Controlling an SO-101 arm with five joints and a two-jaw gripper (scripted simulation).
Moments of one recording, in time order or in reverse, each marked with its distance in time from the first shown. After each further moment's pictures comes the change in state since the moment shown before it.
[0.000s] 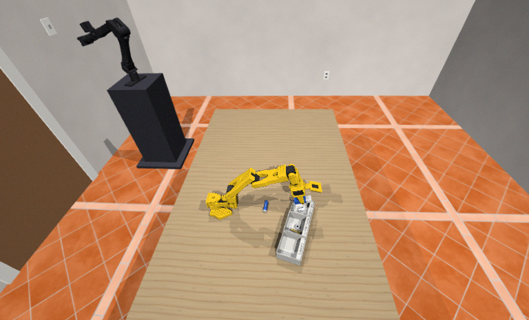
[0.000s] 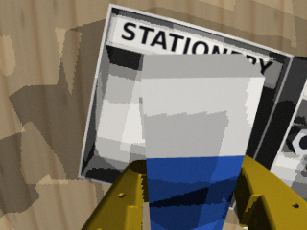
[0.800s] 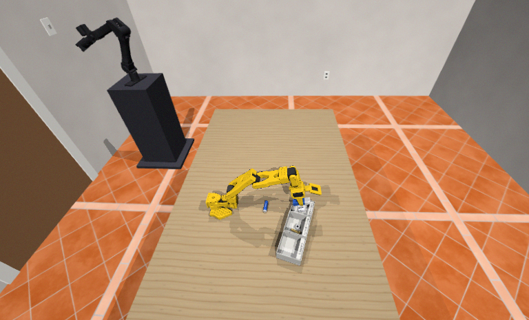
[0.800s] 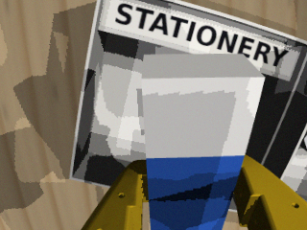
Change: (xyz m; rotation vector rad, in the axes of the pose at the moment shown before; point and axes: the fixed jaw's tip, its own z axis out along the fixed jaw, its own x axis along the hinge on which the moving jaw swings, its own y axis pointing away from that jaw) arm 0.007 0.000 0.010 0.001 0.051 0.001
